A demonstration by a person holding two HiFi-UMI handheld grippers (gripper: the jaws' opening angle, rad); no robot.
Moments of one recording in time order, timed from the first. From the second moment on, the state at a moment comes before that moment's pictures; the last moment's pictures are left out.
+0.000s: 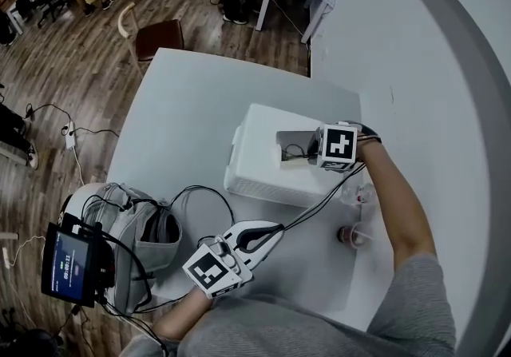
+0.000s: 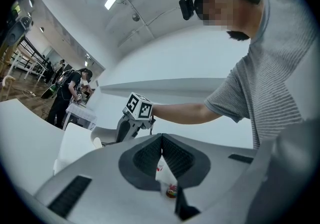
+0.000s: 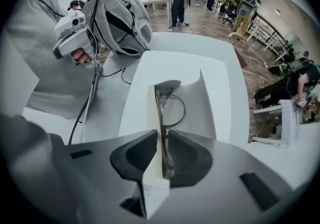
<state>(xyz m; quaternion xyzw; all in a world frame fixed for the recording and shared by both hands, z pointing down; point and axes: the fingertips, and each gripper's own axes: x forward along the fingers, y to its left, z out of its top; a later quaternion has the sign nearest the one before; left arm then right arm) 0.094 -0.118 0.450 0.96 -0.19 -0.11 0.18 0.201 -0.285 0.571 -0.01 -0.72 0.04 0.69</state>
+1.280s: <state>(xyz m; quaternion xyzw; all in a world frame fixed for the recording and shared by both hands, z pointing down) 0.106 -0.108 0.457 0.96 -0.17 -0.10 0.18 0.206 -0.274 0.568 -0.03 -0.75 0.12 0.65</state>
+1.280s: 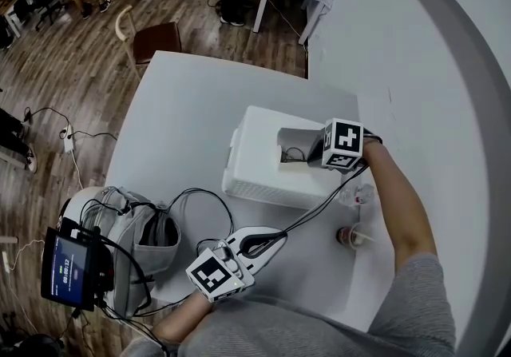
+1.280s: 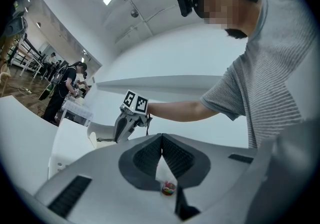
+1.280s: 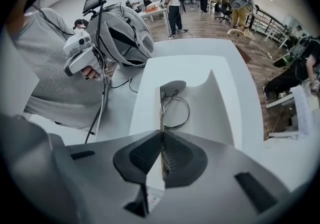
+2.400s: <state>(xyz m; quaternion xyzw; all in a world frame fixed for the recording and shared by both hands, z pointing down) 0.112 -0.105 0.462 0.97 -0.15 -0.09 0.18 0.191 -0.297 0.549 0.00 -0.83 0.26 0.50</state>
